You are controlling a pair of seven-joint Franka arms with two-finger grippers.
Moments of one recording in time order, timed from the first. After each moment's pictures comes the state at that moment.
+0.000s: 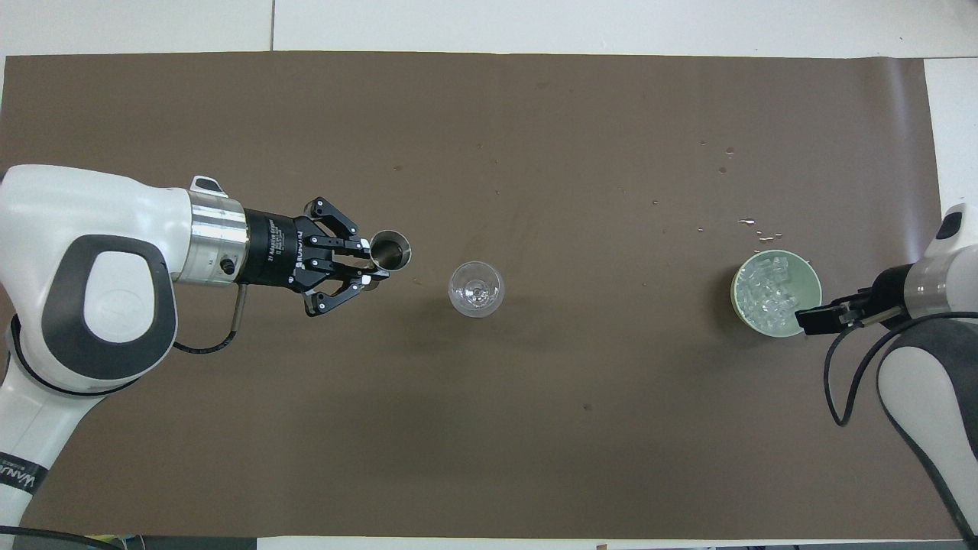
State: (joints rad) left arm -0.53 -0.02 0.16 -2.04 -0.81 2.06 -1.55; right arm -0.04 -0.20 -0.06 -2.31 0.03 2.10 -0.45
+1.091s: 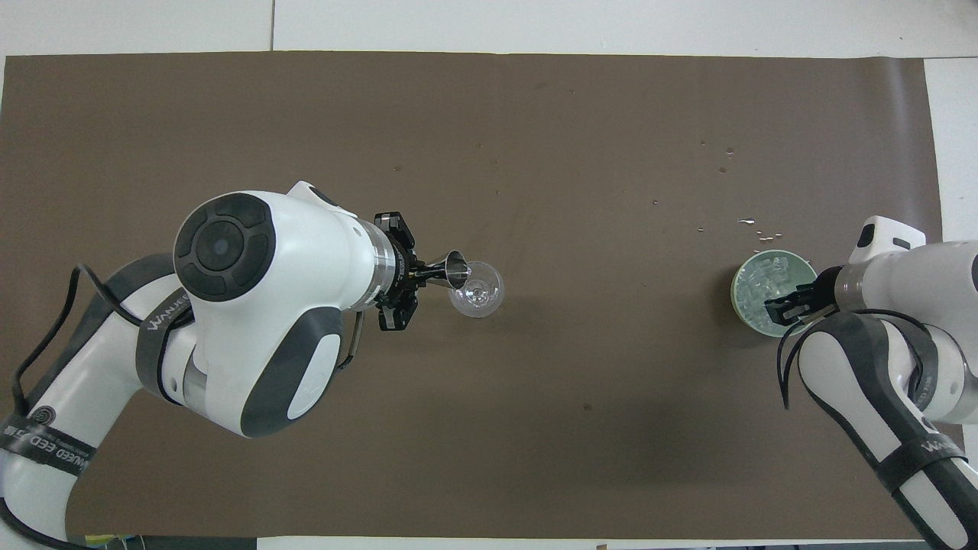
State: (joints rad) left arm -0.77 0.03 0.16 -1.94 -0.14 2.13 -2.04; right arm -0.05 -0.04 -0.07 -2.39 0.03 2.38 -0.54
